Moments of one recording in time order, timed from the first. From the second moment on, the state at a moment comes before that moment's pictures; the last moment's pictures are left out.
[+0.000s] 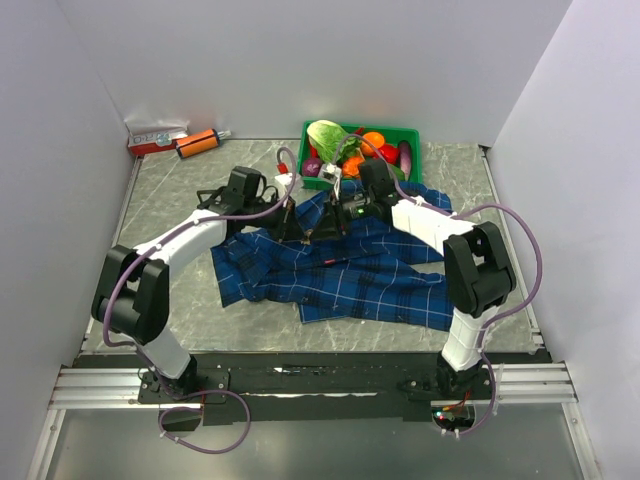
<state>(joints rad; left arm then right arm) -0.41 1.64 1.16 -0.24 0.80 0.05 0.43 1.83 1.31 -0.19 -1.03 -0.12</state>
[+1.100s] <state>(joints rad) -0.38 1.63 1.10 -0.12 0.86 -0.07 0.42 1.92 1.38 -0.23 -1.13 -0.11</state>
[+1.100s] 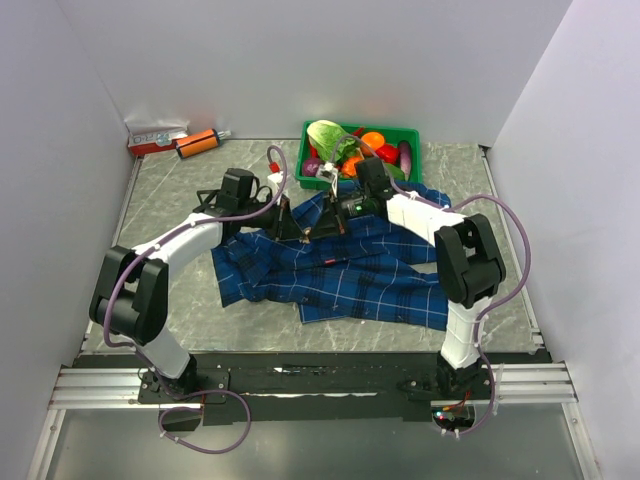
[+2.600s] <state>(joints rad) -0.40 1.61 1.10 -0.12 0.80 -0.04 0.41 1.92 1.43 -0.38 -1.06 -0.26</state>
